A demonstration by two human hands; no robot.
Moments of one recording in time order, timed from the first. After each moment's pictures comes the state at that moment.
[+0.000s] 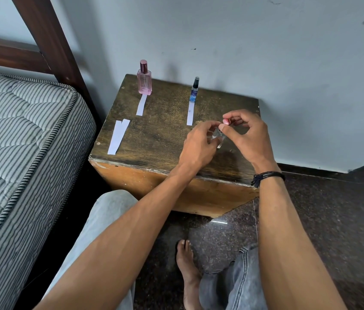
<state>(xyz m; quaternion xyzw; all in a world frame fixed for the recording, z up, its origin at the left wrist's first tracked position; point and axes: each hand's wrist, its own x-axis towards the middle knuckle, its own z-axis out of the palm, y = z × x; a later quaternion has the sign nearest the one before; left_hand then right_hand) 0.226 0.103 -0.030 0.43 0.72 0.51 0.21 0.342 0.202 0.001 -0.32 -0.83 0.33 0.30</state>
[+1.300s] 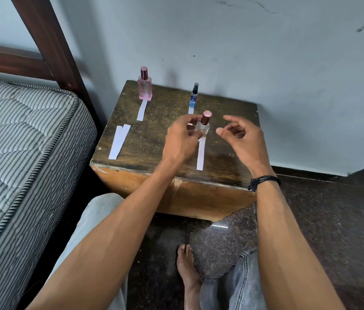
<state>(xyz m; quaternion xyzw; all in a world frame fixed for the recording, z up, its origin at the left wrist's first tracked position) 0.191 0.089 -0.009 0.36 0.73 0.54 0.20 0.339 0.198 -0.002 -0.38 -0.80 0.38 0.27</state>
